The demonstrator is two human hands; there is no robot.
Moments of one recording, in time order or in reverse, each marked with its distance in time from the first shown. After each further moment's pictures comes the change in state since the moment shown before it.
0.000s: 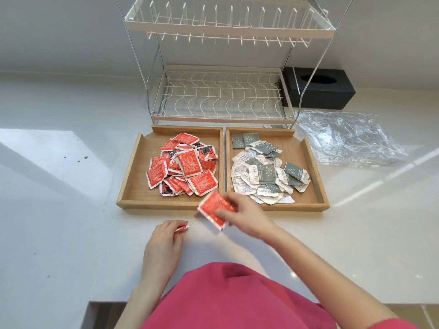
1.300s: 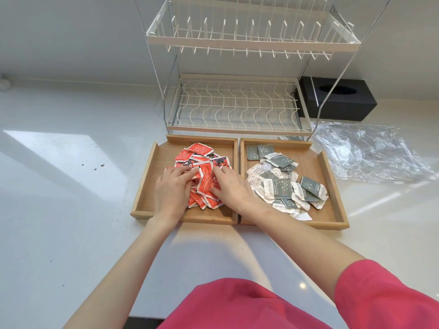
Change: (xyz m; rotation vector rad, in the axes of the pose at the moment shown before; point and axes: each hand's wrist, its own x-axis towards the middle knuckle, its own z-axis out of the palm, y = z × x) left_hand 0.116 0.029 -0.036 0.260 0.180 0.188; right_hand 0.097 -0.029 0.011 -0.738 0.148 -0.193
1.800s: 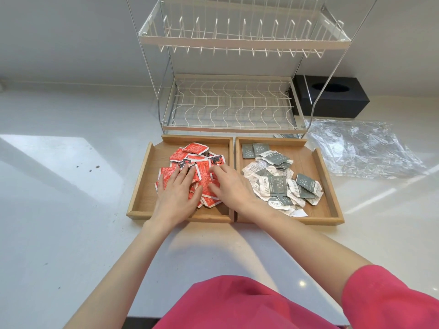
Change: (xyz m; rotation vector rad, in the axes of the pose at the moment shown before) left_hand -0.007 -0.002 0.012 0.066 -0.251 0.032; right_hand -0.011 0.005 -0.006 0.110 0.087 -0.007
